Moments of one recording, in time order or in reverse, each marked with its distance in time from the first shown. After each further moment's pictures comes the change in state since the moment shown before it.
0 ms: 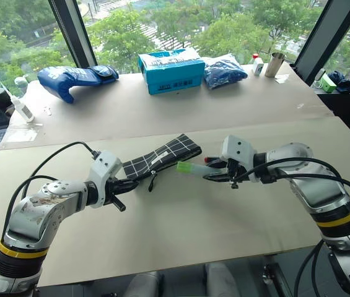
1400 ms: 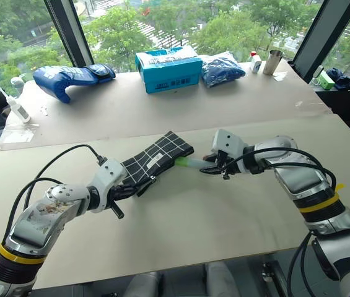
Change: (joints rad) left arm 0.058 0.075 -0.108 -0.001 0.122 -0.161 -0.037; right arm -0.134 0.096 0.070 0.230 -0.147 -0.026 -0.012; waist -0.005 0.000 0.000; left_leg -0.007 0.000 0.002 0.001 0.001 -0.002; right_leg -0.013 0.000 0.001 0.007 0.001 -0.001
